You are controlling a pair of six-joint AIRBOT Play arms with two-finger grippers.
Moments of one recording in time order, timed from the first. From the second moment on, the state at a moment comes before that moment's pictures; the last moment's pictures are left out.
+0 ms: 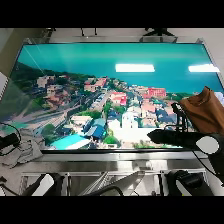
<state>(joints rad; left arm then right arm) 0.65 -1.07 0.81 1.87 -1.27 -1.61 0.24 -0.58 0.57 -1.04 1.09 1.67</state>
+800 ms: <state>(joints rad) 0.43 -1.22 1.20 1.38 -1.38 -1.44 0.24 -0.58 0.57 -1.04 1.09 1.67</state>
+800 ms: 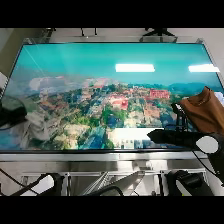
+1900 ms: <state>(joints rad) -0.33 -1.44 1.42 1.00 -1.34 -1.36 0.10 -0.66 0.66 -1.04 1.06 1.55</state>
